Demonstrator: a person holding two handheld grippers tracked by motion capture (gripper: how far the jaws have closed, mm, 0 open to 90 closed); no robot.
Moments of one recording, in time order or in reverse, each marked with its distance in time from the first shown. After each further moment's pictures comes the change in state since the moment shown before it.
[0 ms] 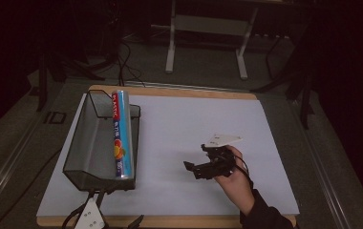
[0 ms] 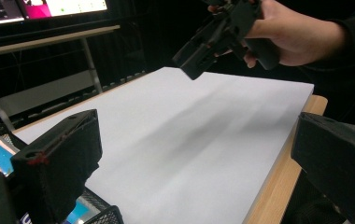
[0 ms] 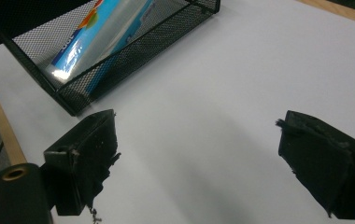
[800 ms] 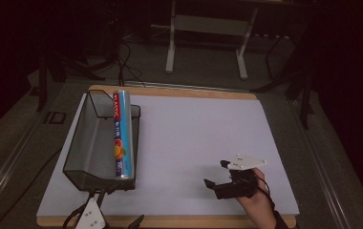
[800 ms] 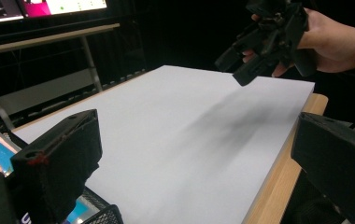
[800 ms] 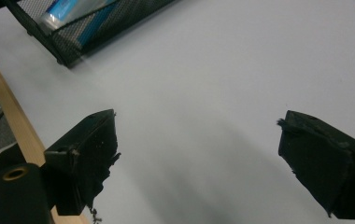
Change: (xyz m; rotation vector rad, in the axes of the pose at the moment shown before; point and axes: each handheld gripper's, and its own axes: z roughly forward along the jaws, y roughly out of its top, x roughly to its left) left arm 0.000 0.000 0.001 0.008 0.001 0.000; right arm -0.008 -0.063 -0.040 -0.007 -0.043 -0.012
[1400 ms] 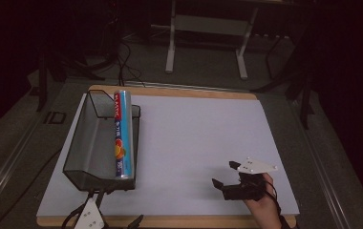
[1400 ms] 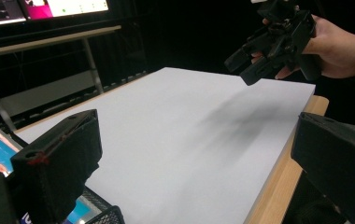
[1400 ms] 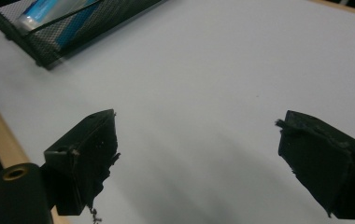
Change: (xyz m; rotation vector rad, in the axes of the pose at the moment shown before) left arm 0.000 0.001 -0.002 -0.009 0.005 0.001; right arm -0.012 -0.016 -0.010 -0.053 -0.062 0.016
